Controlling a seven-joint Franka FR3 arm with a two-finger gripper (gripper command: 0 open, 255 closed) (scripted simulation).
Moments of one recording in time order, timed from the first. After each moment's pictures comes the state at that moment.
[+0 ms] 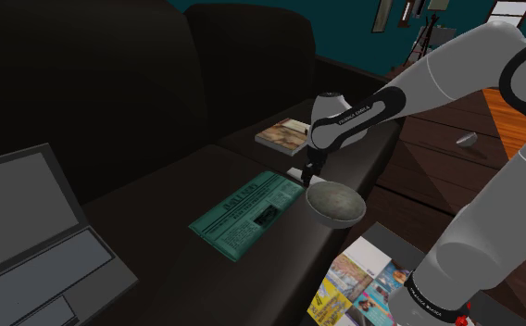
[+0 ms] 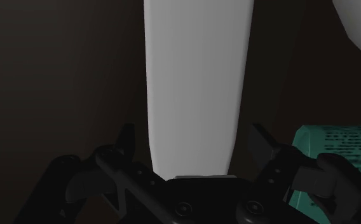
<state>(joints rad) -0.01 -0.08 -0.07 -2.46 -0.06 2.40 -0.27</state>
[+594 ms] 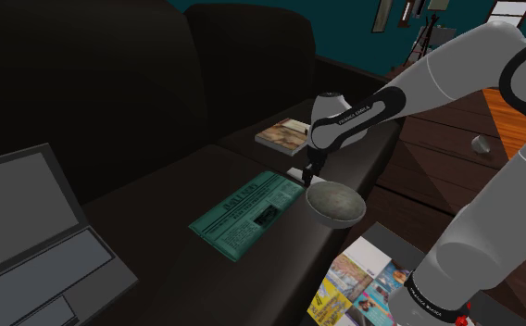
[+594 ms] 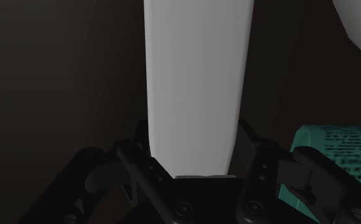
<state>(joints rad) -0.01 -0.08 -0.07 -2.46 -0.06 2.40 -0.27</state>
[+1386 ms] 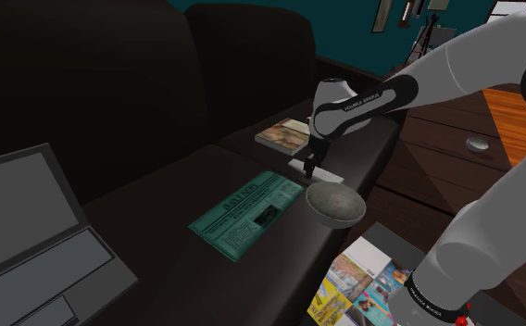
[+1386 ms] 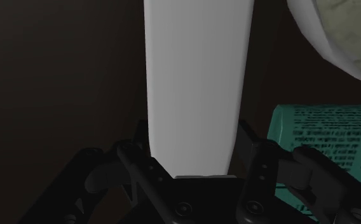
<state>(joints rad) -0.01 -0.15 -0.06 -2.42 -0.06 2.28 -0.28</state>
